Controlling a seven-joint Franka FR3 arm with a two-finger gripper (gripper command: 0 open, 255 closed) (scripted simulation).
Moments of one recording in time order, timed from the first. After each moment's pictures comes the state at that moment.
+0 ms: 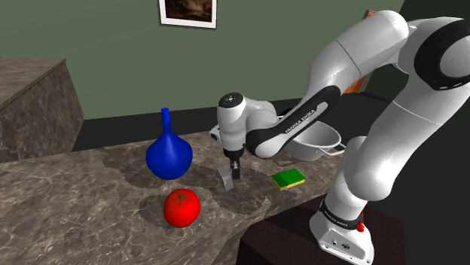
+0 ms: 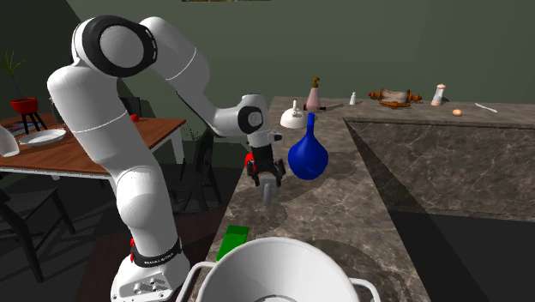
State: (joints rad) arm 0.15 -0.22 0.28 -2.62 -0.33 2.33 -0.09
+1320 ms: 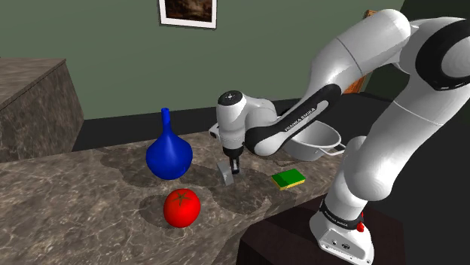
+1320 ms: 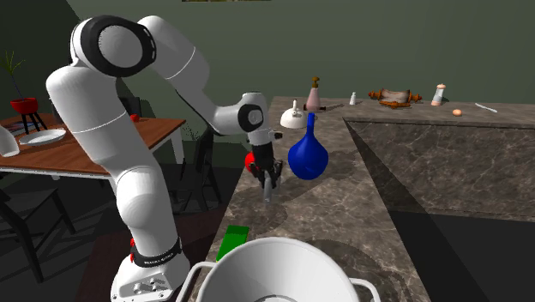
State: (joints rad) arm 0.15 -0.22 0.27 -2.61 -0.32 2.31 -0.10
